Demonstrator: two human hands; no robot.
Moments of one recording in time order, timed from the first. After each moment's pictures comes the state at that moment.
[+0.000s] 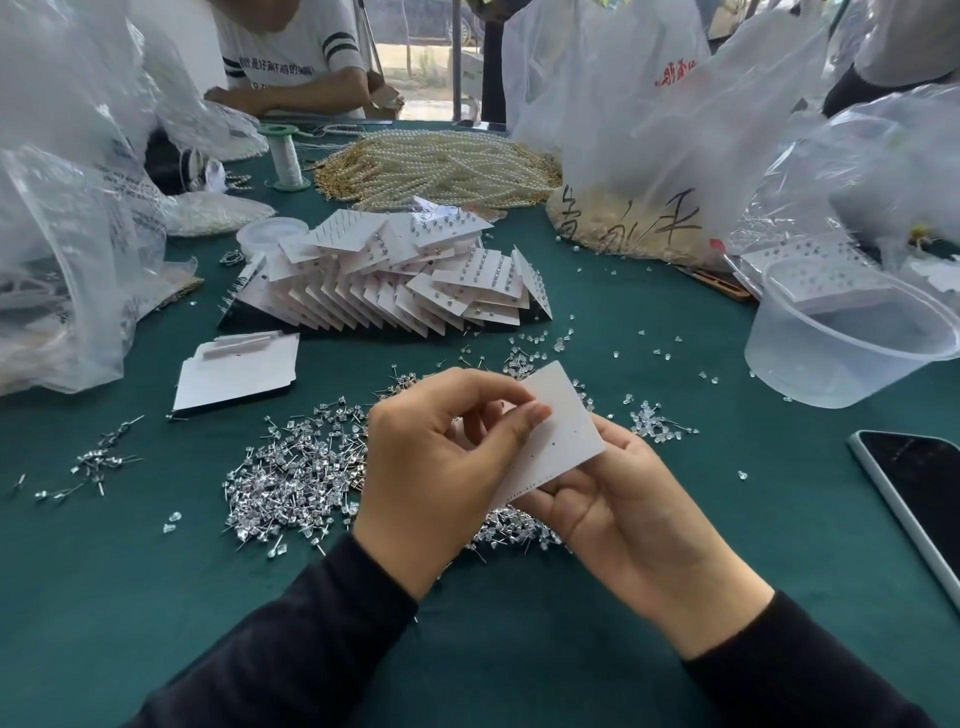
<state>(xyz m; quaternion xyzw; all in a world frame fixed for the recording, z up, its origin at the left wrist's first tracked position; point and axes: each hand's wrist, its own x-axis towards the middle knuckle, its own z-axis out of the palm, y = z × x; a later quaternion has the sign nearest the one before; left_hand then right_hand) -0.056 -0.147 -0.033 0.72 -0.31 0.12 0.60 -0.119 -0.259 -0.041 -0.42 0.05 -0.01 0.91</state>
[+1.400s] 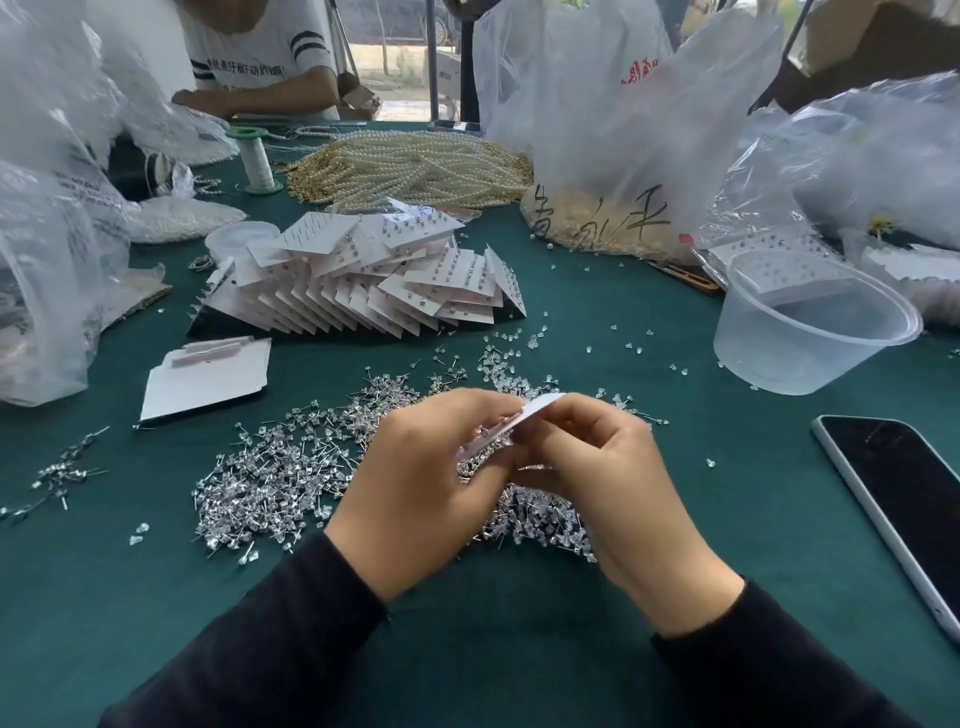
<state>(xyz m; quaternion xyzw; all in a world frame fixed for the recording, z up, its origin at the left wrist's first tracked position) -0.053 -0.143 -0.039 0.77 -0.45 0.07 0.44 -0.121 -0.266 -0.047 -0.63 0.14 -0.17 0.75</state>
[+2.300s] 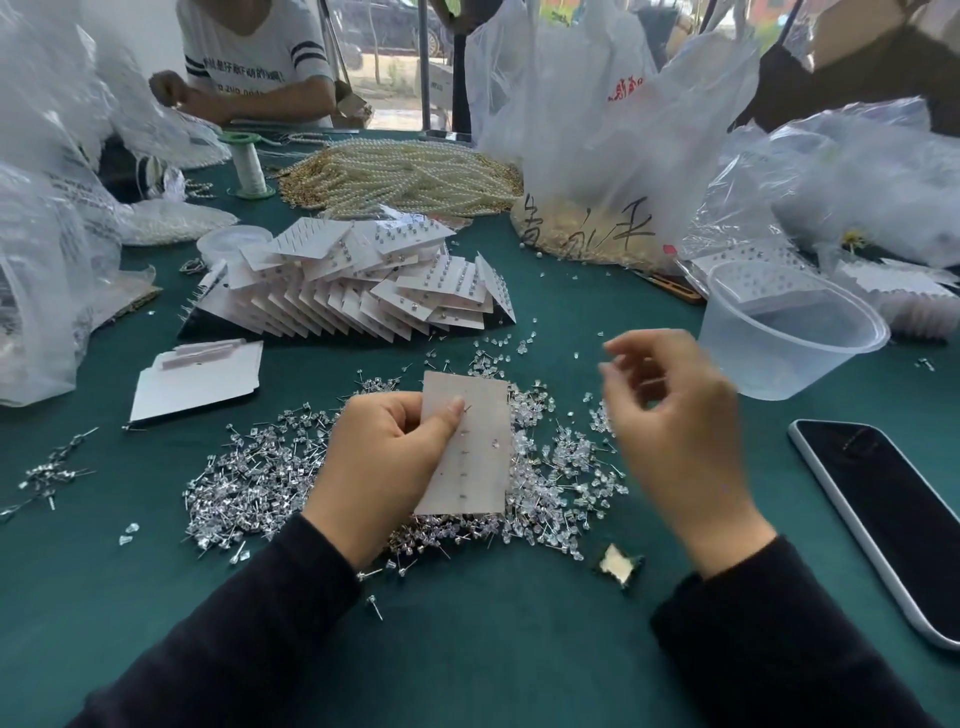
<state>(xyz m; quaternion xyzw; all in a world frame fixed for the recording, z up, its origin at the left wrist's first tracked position) -0.040 -0.142 -0.048 0.73 -0.18 -0.12 0.65 -0.122 -0.318 -0.036 -0.86 0.13 -0.41 0.27</state>
